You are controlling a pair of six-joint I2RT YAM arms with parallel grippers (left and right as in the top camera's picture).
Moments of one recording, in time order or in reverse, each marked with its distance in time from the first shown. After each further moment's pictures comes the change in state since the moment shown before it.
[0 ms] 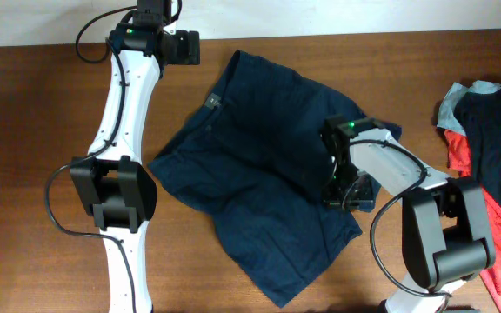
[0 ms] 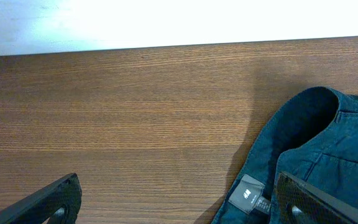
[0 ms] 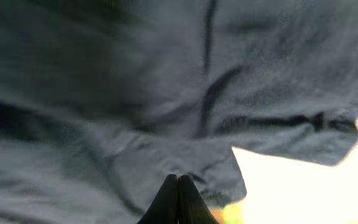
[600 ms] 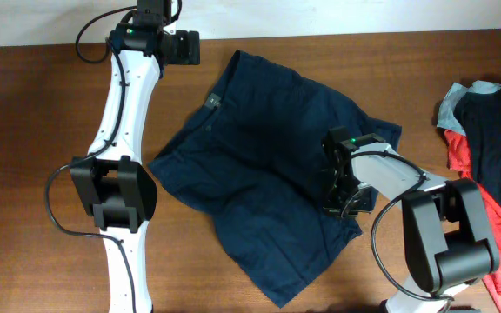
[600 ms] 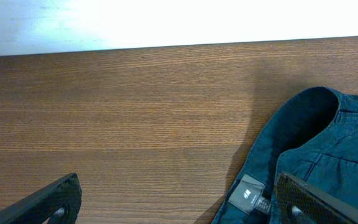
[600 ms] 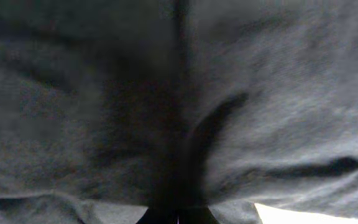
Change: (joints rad) left arm 0.000 0.000 0.000 0.000 0.000 0.000; right arm -0.014 -0.020 -0.129 0.175 0.005 0.058
